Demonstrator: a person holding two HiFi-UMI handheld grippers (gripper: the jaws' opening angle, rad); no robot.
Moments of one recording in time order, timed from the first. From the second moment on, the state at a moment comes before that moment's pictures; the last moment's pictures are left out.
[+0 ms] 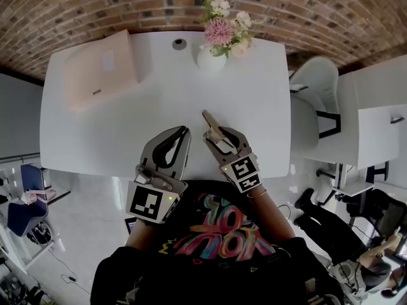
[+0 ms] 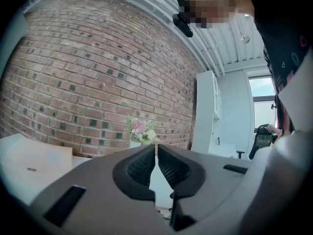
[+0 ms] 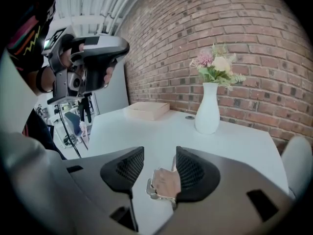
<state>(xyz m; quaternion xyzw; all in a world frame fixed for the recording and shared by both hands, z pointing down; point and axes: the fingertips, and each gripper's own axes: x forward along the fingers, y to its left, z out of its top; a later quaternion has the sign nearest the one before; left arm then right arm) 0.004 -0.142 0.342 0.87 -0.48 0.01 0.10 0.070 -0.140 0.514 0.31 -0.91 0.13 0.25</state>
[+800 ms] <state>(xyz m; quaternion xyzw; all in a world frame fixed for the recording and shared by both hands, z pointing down) 0.012 -0.142 0.280 0.88 -0.46 -0.02 0.05 0.098 -0.160 0.293 0.38 -0.92 0.02 0.02</state>
